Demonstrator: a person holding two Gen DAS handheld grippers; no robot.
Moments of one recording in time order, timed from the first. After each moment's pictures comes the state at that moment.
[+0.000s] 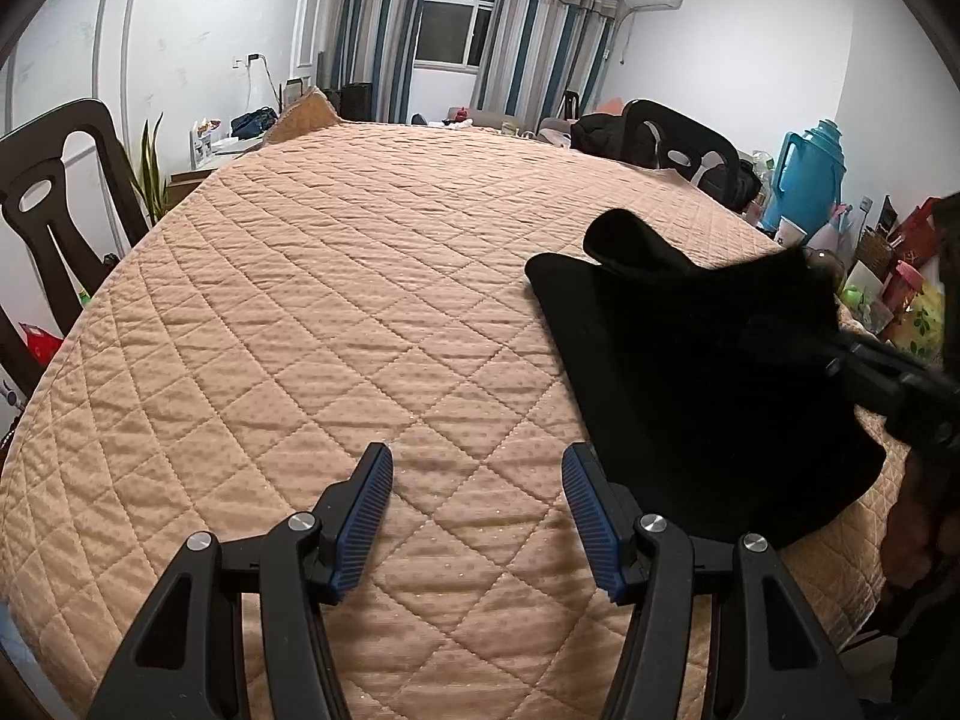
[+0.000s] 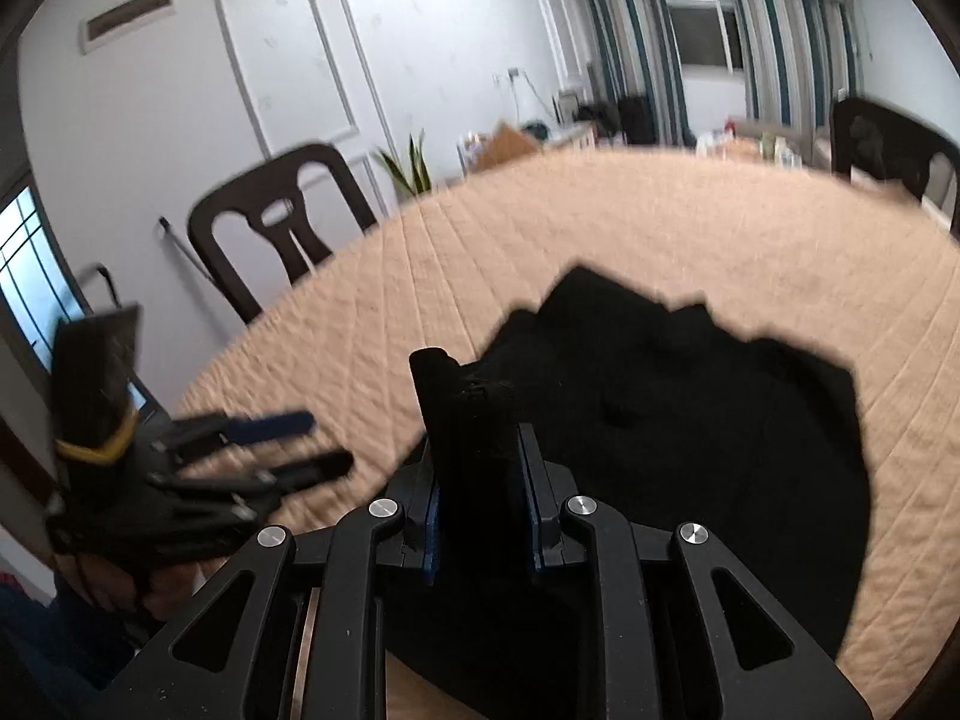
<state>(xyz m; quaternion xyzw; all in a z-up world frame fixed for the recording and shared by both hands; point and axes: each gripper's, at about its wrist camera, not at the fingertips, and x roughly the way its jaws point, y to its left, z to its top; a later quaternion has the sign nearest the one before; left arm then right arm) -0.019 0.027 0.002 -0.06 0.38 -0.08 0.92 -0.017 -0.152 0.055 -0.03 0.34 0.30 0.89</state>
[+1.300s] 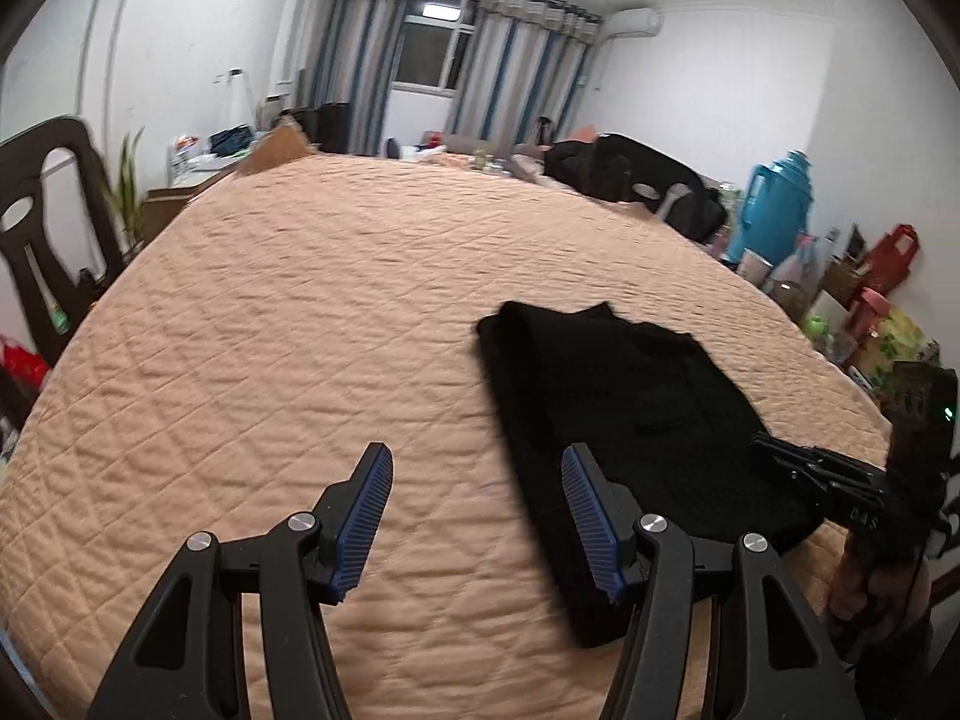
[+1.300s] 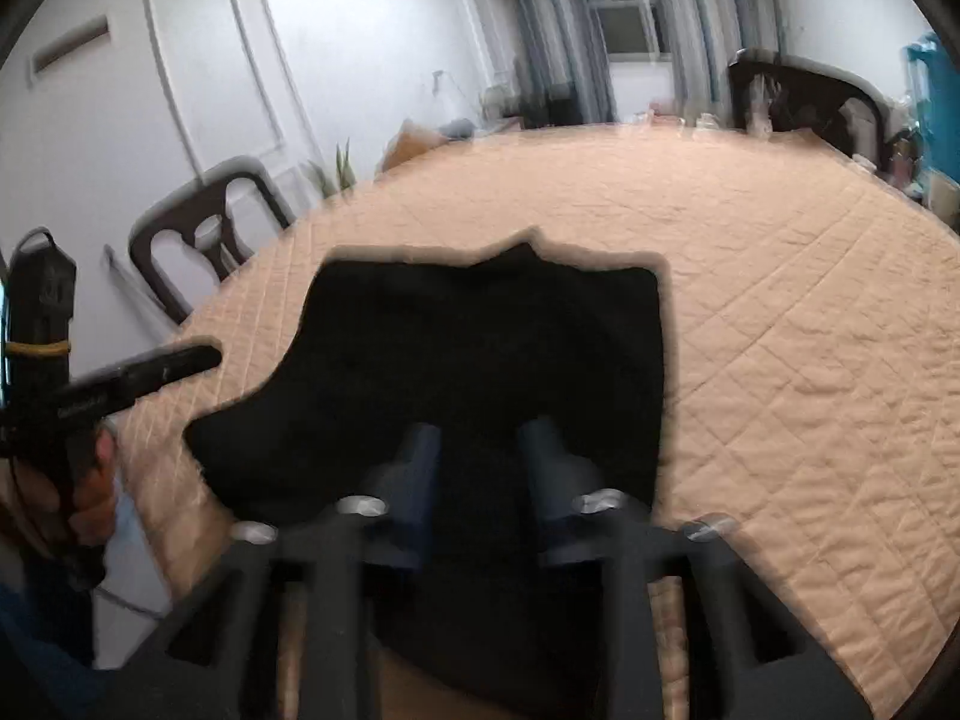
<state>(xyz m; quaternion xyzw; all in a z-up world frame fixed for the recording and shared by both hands) -0.015 0.017 0.030 -0.08 0.34 -0.12 0.93 -0.033 -0.251 0.027 0.03 0.37 0.22 0.90</state>
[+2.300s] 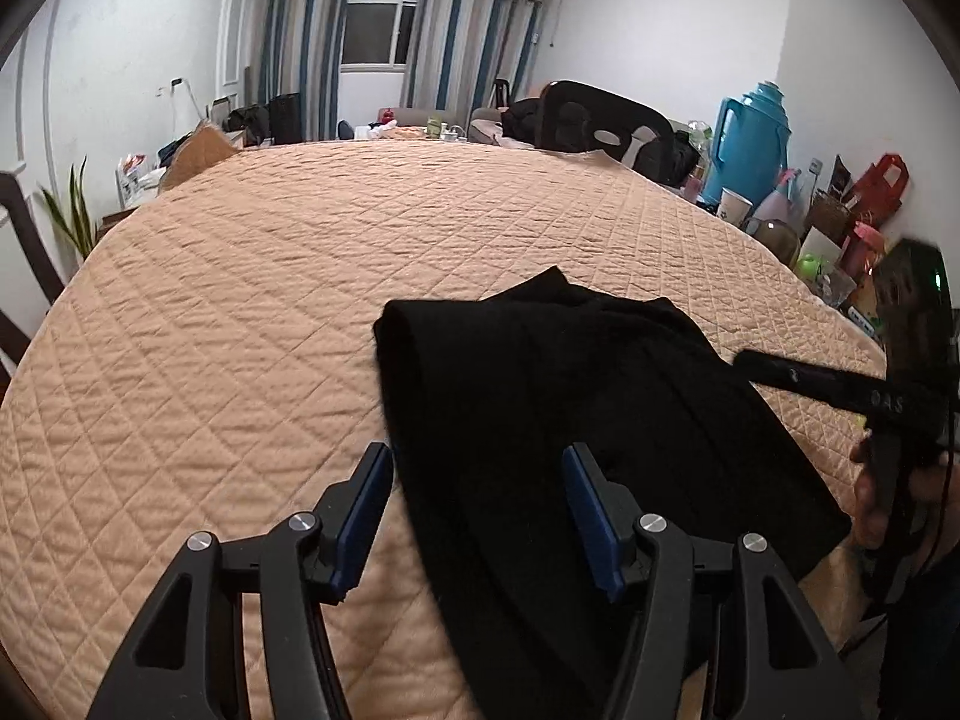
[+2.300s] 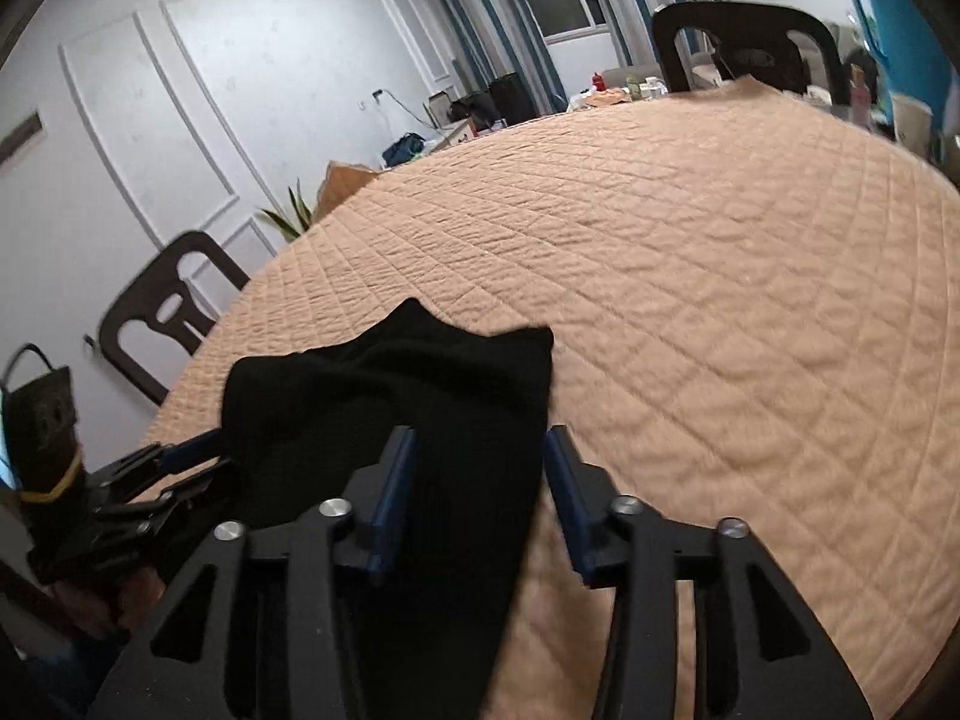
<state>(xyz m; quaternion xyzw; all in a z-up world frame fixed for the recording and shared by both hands) 0.020 -0.033 0.020 -0.03 0.38 -0.15 0.91 0.017 -0.291 0.032 0.11 0.40 0.19 0.89</state>
